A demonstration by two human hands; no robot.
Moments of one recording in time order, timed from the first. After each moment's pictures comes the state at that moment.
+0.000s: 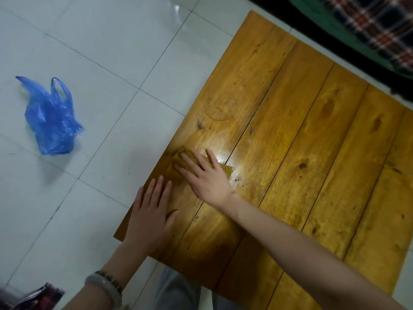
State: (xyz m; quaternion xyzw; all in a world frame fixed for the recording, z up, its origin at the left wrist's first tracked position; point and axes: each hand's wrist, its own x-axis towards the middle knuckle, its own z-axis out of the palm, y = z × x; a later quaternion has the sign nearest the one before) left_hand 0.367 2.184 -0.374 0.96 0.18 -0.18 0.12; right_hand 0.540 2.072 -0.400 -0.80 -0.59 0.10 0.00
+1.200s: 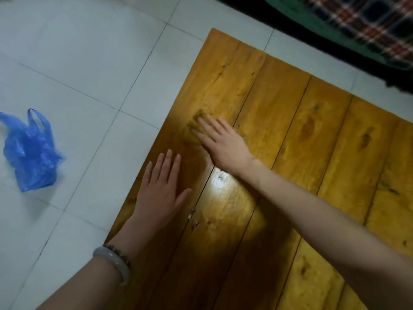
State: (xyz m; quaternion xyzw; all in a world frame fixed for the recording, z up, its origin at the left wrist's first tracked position) left_hand 0.549 2.185 -0.379 0.98 0.12 -0.15 0.08; right_hand 0.740 2.059 -0.404 -0.83 -0.56 0.07 0.00
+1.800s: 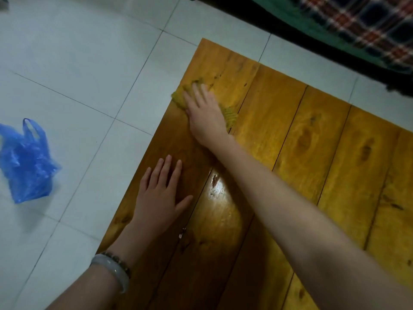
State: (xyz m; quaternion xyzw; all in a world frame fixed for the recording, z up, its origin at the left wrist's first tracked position) left_hand 0.586 2.181 -0.388 0.98 0.13 -0.17 0.06; right_hand 0.797 2.139 -0.395 -0.91 -0.39 0.10 0.08
